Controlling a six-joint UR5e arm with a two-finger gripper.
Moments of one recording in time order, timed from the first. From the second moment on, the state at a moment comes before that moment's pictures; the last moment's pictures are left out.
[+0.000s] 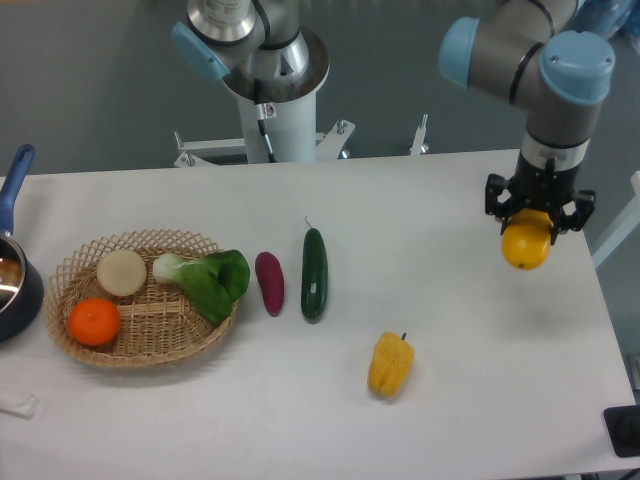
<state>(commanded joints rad) 2.80 -1.90 -1.55 -1.02 1.51 1.09</state>
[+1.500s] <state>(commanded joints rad) 2.01 -1.87 -1.74 -1.01 1.54 0.77</state>
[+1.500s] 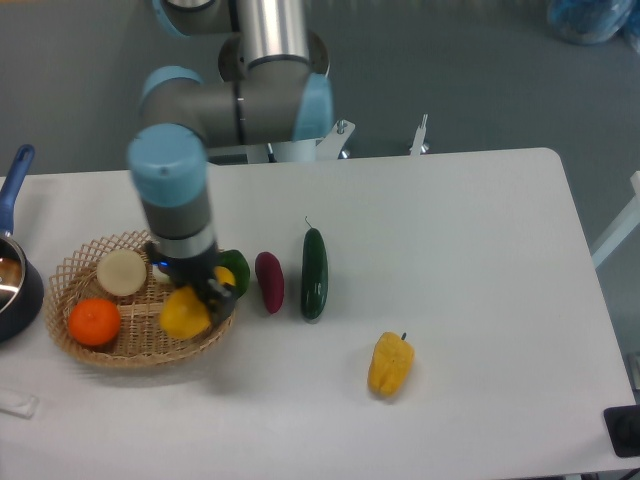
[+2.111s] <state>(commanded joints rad) 1.96 -1.91 -1.73 -1.00 1.64 0.78</state>
